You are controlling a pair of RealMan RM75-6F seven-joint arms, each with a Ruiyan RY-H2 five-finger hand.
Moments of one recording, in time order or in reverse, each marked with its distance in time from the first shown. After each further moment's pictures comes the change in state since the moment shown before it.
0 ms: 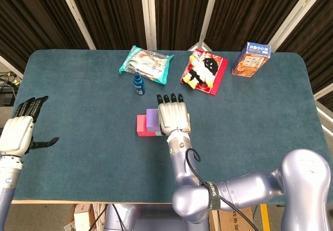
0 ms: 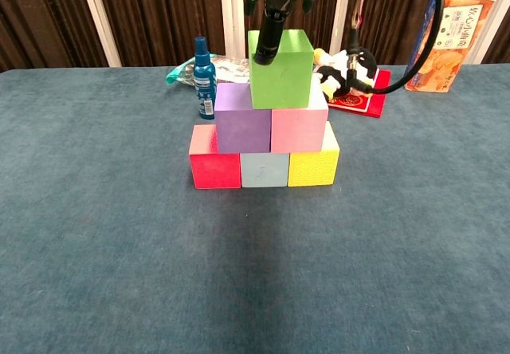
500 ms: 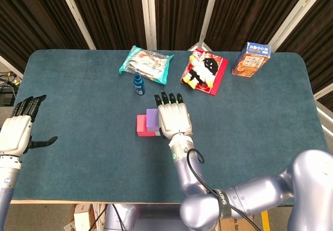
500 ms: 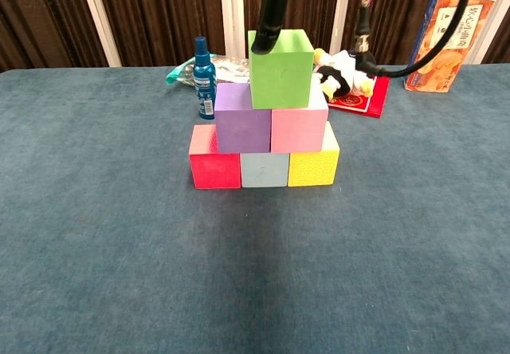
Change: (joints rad) left arm 0.006 0.005 -0.004 -0.001 0.008 0.012 -0.011; right arm -0.033 0.070 0.013 -0.135 -0.048 0.033 0.035
